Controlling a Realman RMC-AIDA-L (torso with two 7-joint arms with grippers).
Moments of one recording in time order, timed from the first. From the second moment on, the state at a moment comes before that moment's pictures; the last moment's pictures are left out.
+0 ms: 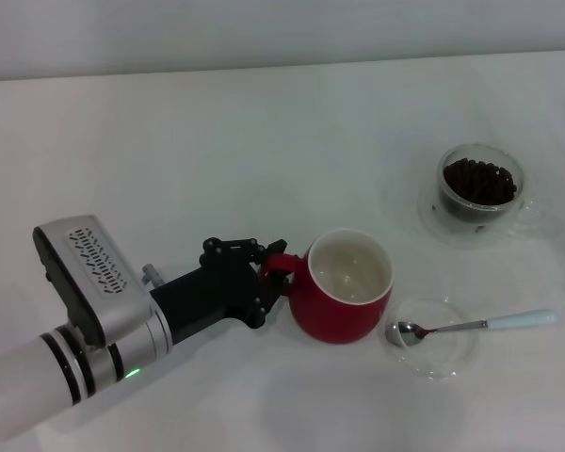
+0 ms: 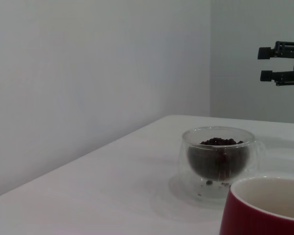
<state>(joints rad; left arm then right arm) -0.57 -2.09 -0.46 -0.30 -0.30 -0.96 2.77 0.17 2.00 -0.22 -0.22 1.81 1.39 -1.85</state>
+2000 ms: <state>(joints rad) -0.45 -2.08 -0.47 -0.24 -0.31 -1.08 2.82 0.15 2.00 -0.22 -0.21 1.80 1.39 -1.85</state>
